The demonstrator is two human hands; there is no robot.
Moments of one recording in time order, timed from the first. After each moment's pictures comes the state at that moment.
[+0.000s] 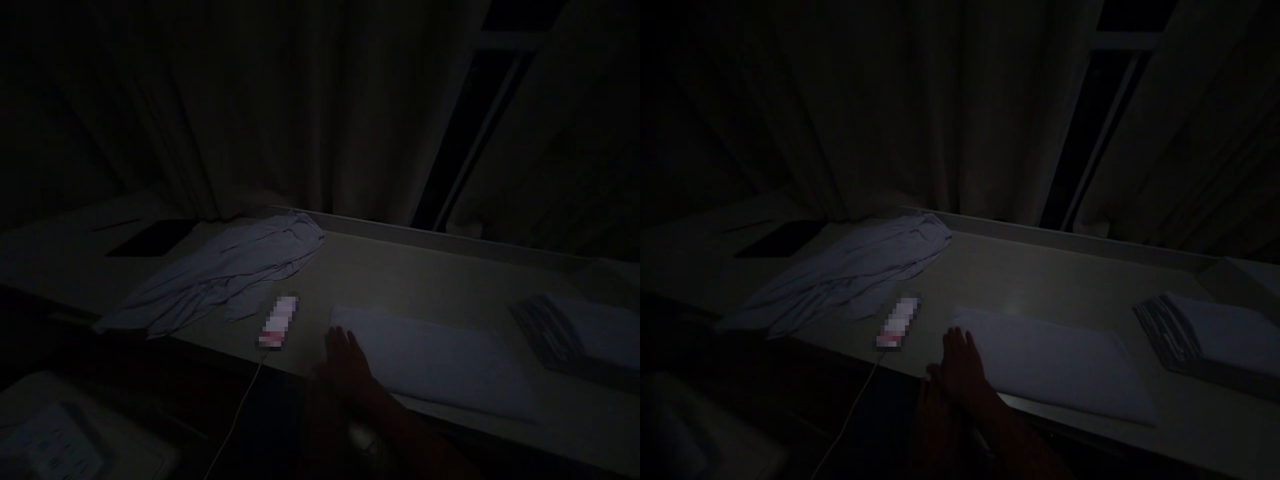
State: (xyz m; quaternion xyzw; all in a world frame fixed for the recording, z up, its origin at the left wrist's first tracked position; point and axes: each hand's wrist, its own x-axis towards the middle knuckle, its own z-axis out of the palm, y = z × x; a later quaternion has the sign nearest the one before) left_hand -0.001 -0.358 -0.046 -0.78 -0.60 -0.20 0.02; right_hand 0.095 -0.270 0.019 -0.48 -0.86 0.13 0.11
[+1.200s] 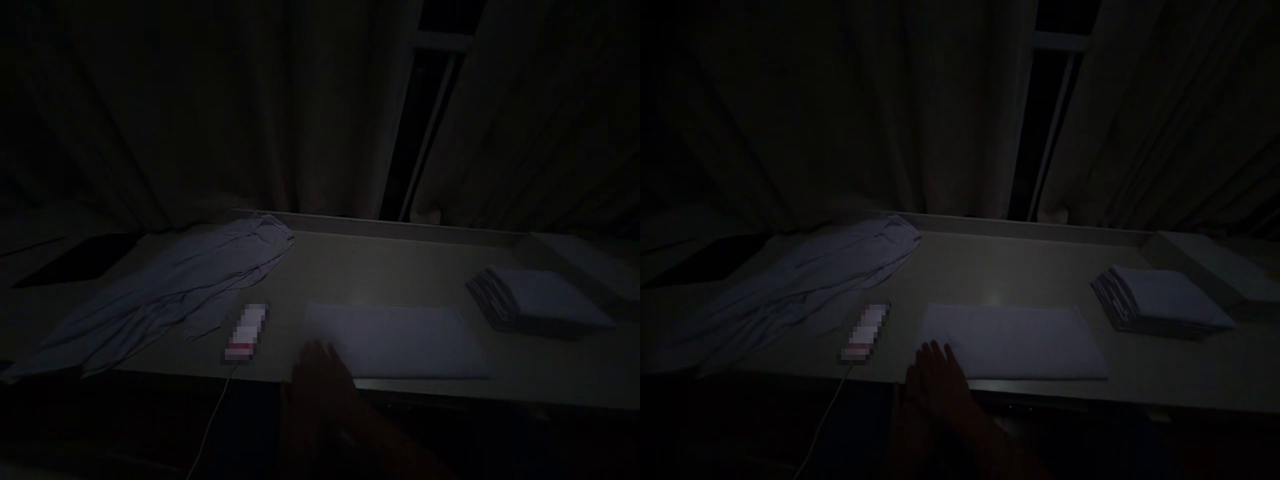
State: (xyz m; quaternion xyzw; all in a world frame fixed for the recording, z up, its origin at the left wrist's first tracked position) left_hand 0.017 -0.359 -0.011 -0.72 -0.66 -0.20 -0.05; right_hand 0.112 -0.311 -0.006 -0.46 -0.86 0.09 0.19
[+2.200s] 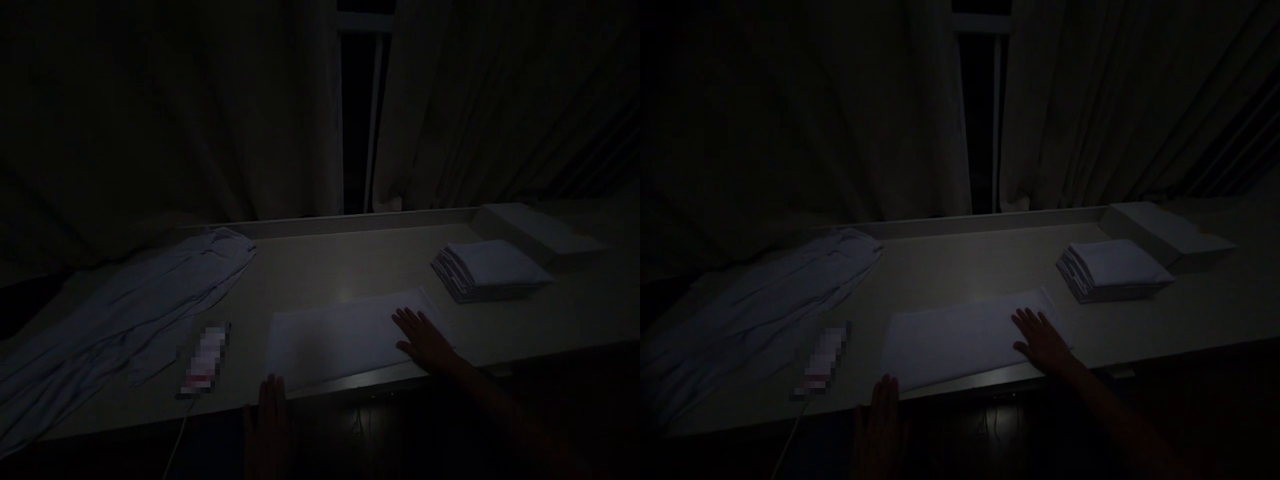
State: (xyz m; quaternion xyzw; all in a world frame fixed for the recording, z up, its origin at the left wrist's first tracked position) left_hand -0.003 -0.357 -0.031 -0.80 -0.59 -0.06 0.10; right_hand 0.438 -0.336 -0.004 -0.61 -0.79 0.00 0.10
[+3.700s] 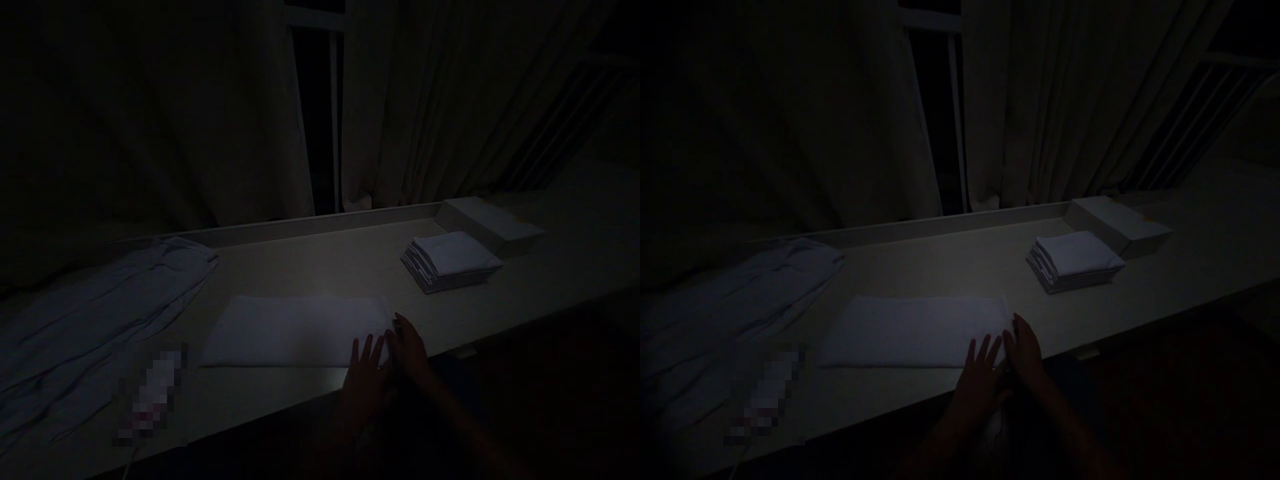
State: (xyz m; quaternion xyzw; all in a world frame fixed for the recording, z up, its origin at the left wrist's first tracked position) left_hand 0.243 -0.344 0.002 -0.96 -0.23 -0.13 -0.07; right_hand 0.413 -0.367 -0.009 -0.77 -0.46 0.12 0.43
